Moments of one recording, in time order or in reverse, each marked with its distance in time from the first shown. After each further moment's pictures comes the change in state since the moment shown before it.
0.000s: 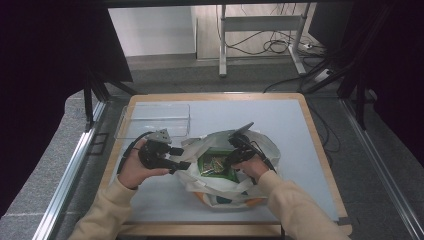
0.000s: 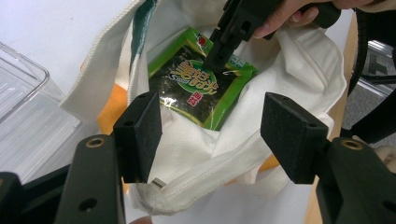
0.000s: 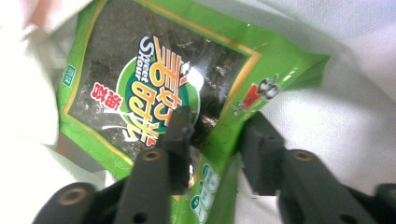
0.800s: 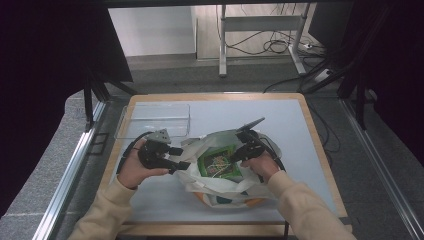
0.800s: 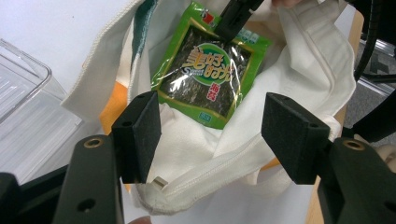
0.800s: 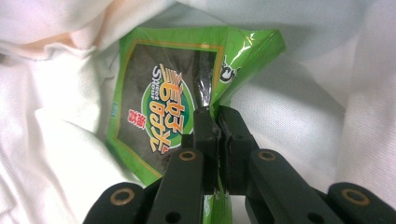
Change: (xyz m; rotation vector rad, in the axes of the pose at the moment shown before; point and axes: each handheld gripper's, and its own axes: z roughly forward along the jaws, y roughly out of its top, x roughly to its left) left arm 0.000 -0.001 0.000 0.003 0.003 -0.006; right arm -0.003 -0.007 -0.039 -0.103 0.050 -0.018
